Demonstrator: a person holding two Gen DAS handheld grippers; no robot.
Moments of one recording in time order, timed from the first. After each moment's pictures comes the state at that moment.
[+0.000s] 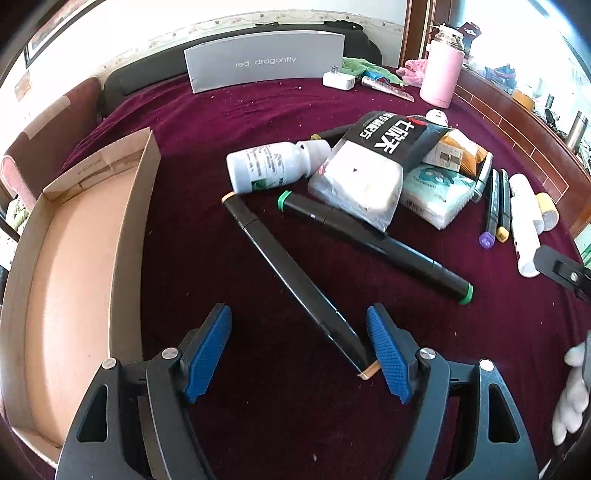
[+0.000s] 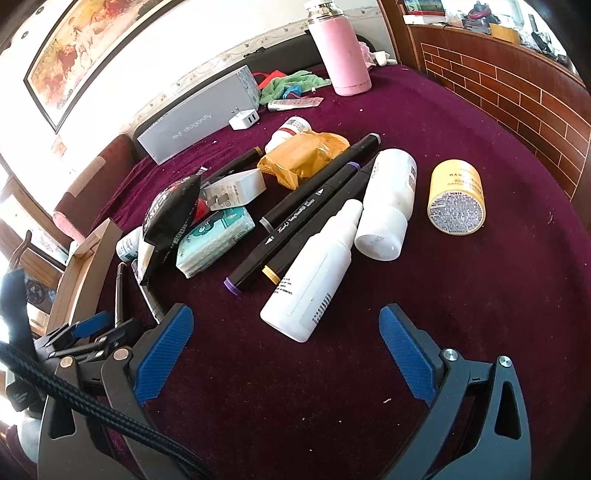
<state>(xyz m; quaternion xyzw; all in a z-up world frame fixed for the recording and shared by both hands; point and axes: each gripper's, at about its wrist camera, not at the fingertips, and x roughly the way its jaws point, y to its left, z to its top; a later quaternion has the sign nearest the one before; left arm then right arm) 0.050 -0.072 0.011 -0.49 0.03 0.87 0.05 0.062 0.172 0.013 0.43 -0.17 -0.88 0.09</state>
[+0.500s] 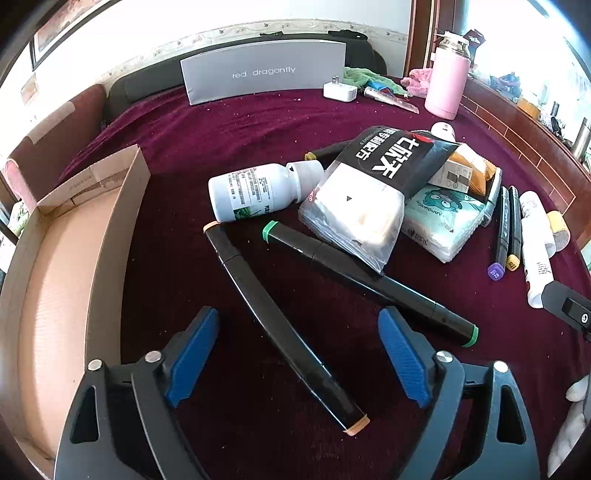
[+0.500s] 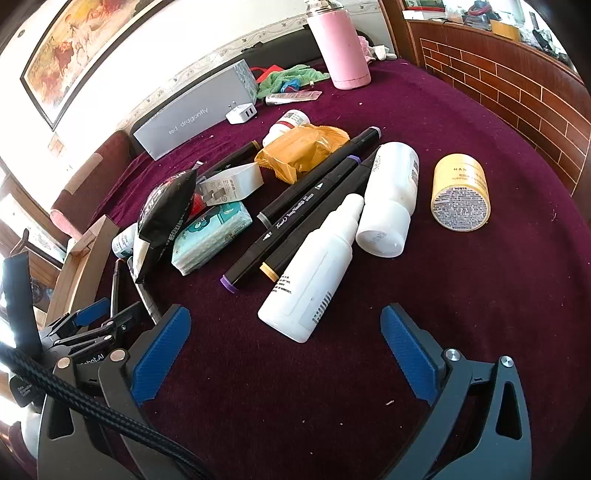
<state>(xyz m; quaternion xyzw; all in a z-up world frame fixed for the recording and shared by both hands) 0.028 -0.058 0.006 -0.47 0.03 0.88 0.04 0.059 0.170 0.011 0.44 -0.17 -0.88 0.09</state>
